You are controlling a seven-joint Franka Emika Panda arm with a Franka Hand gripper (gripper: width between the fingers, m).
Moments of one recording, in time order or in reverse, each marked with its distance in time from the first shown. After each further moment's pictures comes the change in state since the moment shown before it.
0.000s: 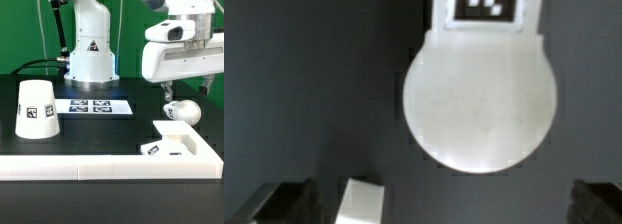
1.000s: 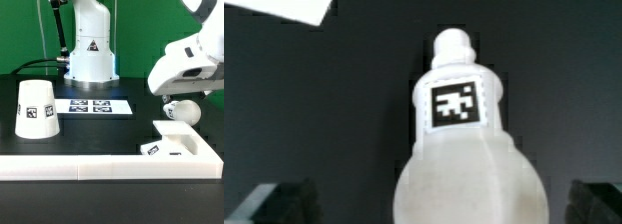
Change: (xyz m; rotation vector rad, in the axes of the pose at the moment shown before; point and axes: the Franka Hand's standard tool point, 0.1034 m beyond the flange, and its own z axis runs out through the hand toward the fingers) arm -0.017 -0.006 0.015 0.018 -0.702 0.090
